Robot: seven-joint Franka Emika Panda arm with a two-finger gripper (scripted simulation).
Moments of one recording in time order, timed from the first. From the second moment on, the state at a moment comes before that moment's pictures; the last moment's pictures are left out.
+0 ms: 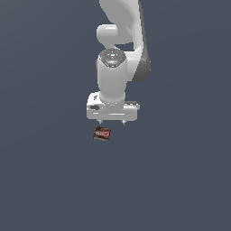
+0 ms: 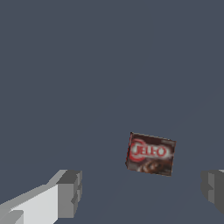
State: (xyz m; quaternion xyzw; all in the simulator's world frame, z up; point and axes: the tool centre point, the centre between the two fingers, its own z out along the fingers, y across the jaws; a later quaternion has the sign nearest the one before) arm 0.004 -0.015 0.181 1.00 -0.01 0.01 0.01
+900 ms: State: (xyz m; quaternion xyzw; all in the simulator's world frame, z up) arm 0.004 -0.011 0.191 1.00 0.00 0.01 0.00
